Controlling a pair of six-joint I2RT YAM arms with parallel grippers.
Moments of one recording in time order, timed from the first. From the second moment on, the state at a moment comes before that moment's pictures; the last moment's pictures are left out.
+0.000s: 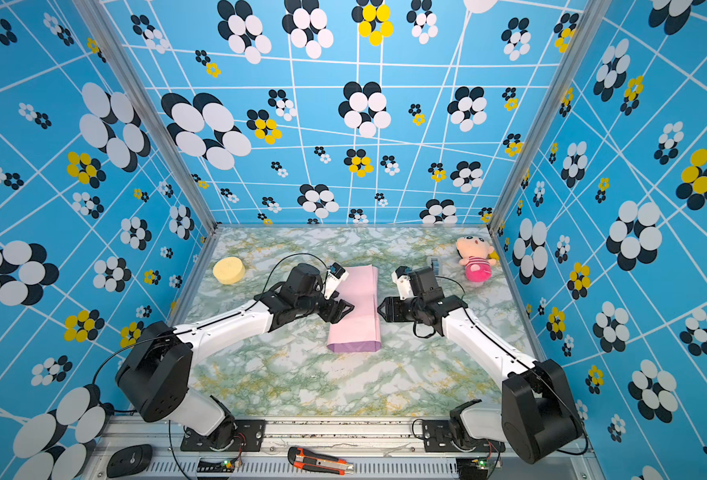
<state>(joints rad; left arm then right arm) -0.66 1.58 0.99 -0.11 0.29 0.06 0.39 1.30 0.82 -0.37 -0.33 0.29</state>
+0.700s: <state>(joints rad) -0.80 1.71 1.03 -0.16 0.03 0.53 0.39 1.34 0.73 -0.18 -0.38 0.37</state>
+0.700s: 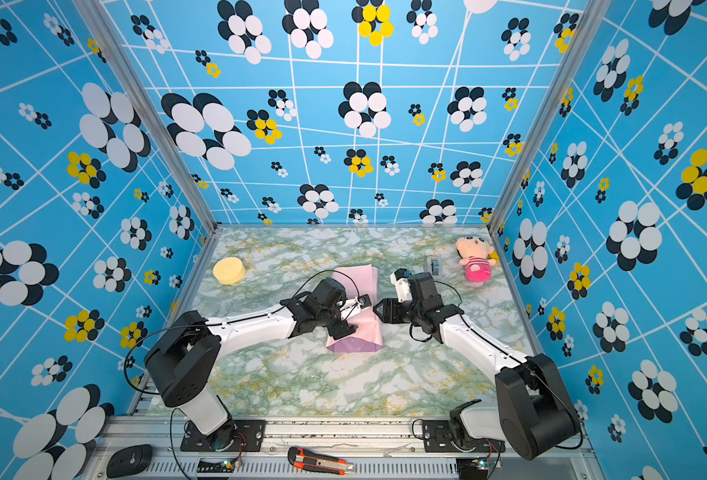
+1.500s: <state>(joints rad) -0.81 1.73 1.00 -0.03 -0.07 0.54 0.44 1.53 0.73 -0.15 -0.32 0.35</state>
